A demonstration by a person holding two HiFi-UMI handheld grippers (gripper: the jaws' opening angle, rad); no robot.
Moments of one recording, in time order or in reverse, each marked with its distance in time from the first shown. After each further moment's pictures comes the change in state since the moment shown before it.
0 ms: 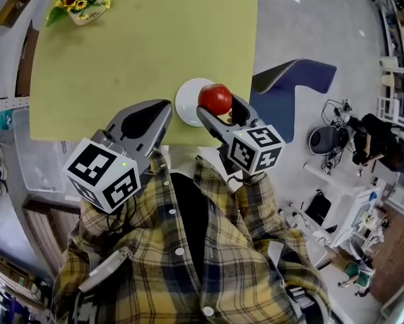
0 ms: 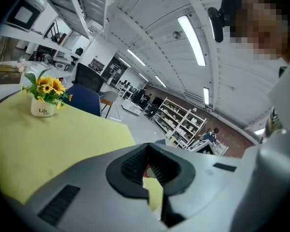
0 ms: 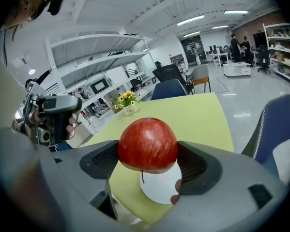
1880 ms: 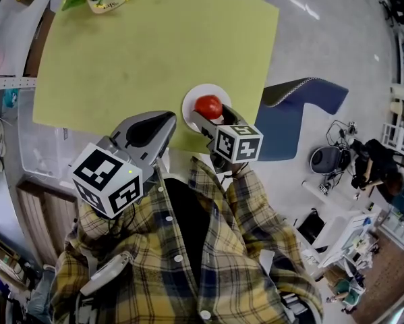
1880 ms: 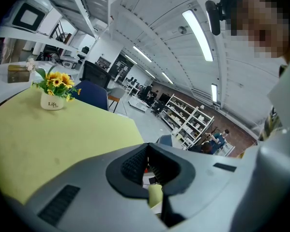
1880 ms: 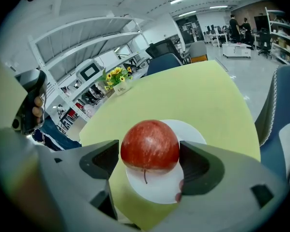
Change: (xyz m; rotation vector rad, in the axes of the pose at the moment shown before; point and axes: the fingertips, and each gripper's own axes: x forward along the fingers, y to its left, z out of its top) left arm -0.004 0.016 -0.027 -0.023 0.038 0.078; right arm 0.074 -0.024 -0.081 0.079 0.209 0.003
